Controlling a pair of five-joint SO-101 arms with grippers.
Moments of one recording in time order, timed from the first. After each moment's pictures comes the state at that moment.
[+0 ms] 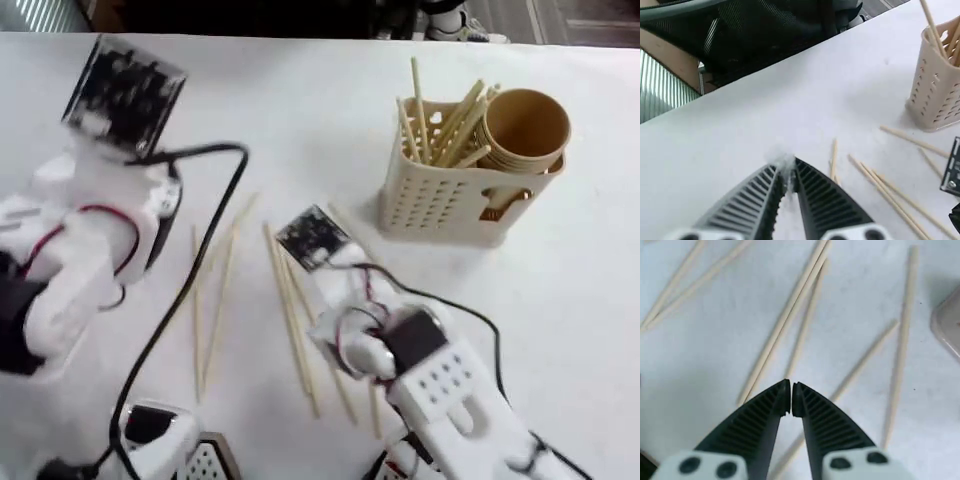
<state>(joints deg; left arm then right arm) 3.5 -34.0 -19.0 100.0 -17.6 -39.4 -49.6 49.3 73.8 8.0</state>
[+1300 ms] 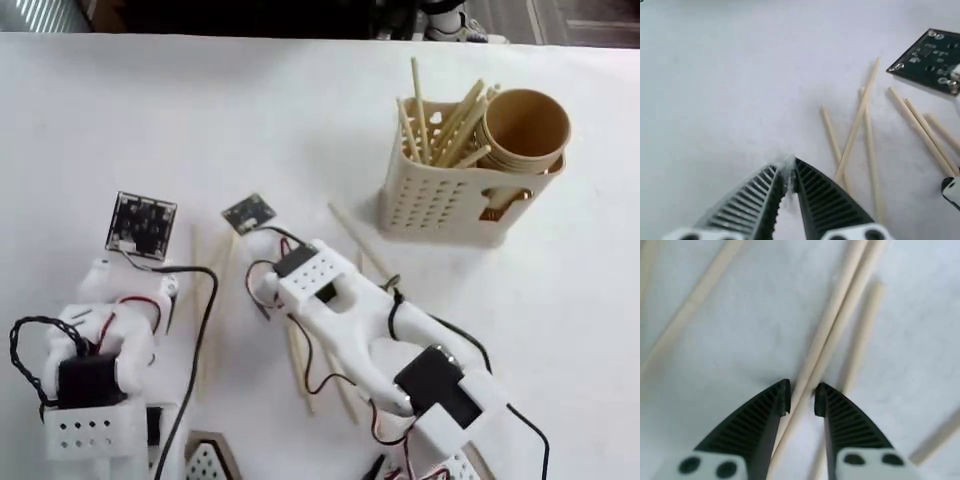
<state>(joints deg) -10.2 -76.4 64.4 65.9 -17.6 -43.8 7.2 31.1 52.0 -2.9</state>
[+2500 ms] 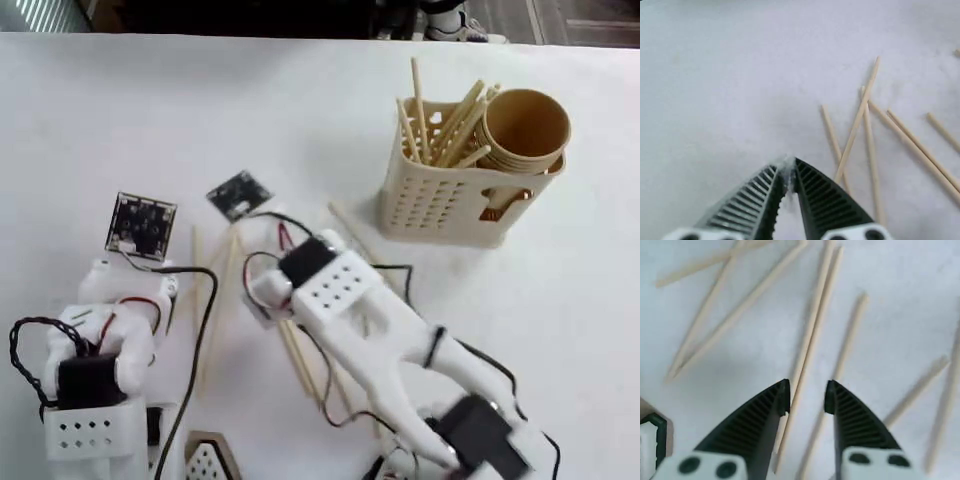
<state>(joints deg) -10.2 -76.4 64.5 65.9 -17.6 -46.5 -9.5 26.4 67.8 -1.7</state>
